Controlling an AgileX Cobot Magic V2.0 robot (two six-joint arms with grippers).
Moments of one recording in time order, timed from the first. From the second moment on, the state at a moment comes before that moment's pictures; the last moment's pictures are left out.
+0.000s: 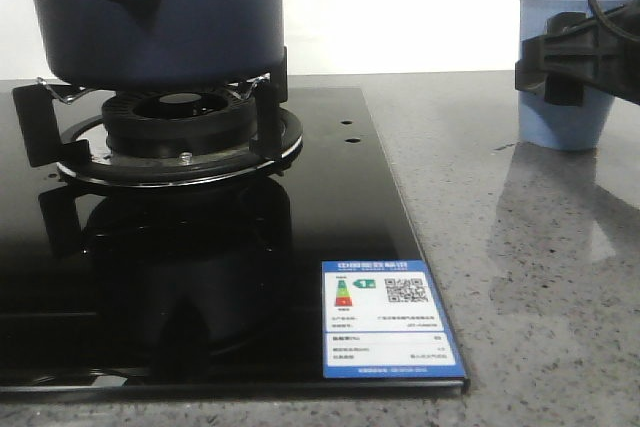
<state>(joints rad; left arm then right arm) -0.20 0.98 -0.93 -0.20 -0.04 0.16 0.27 1.40 -0.50 0.33 -0.58 -0.21</state>
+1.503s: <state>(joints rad) -0.20 0.98 -0.93 -0.20 -0.04 0.16 0.30 1.23 -0.69 0.11 -0.20 -0.21</state>
